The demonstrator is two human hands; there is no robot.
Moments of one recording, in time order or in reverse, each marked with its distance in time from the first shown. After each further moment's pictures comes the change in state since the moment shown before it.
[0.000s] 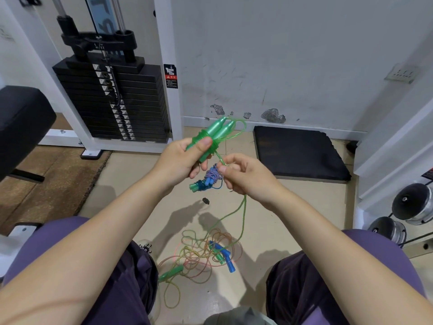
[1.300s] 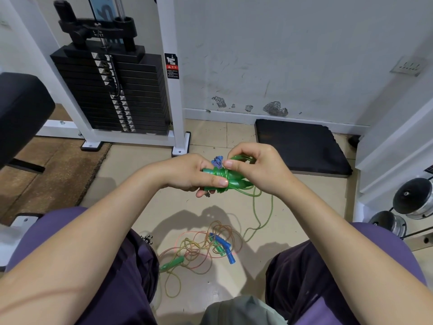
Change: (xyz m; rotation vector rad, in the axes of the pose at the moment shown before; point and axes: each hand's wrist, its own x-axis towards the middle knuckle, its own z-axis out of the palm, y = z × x) left_hand -0.009 0.006 -0.003 0.488 -0.615 -0.208; right_hand -0.009 -0.013 -0.010 -0.460 0.144 -0.229
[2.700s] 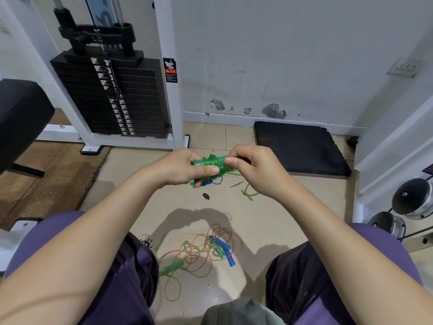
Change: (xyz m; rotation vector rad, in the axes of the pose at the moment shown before) left_hand 0.002 -0.009 -0.007 -0.006 0.293 -0.079; right_hand 0.002 -0.001 -0.003 -0.177 -0.010 -0.078
